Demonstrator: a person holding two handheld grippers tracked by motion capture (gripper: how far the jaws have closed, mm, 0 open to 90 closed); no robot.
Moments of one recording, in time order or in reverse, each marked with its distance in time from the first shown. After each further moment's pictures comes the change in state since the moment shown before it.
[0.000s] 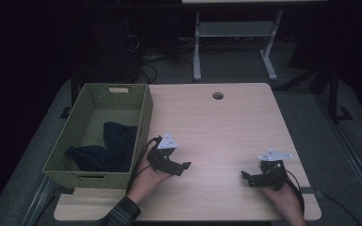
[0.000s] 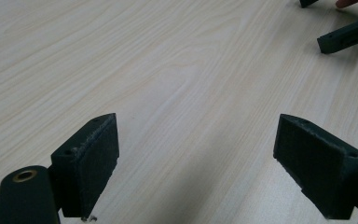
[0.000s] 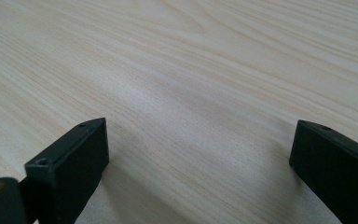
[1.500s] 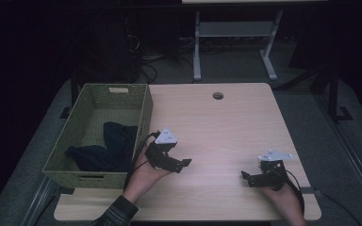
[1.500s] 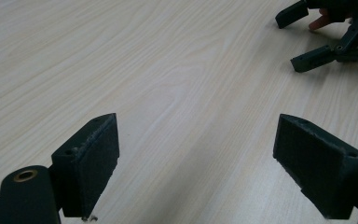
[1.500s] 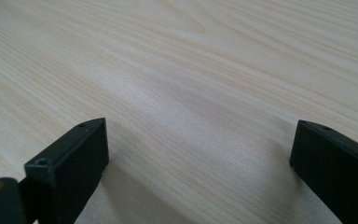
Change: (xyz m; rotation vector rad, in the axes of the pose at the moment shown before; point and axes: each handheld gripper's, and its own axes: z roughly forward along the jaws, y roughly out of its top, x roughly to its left) left arm -0.003 0.020 -0.019 -0.012 -0.033 0.004; right arm 0.000 0.000 0.000 0.000 0.001 -0.001
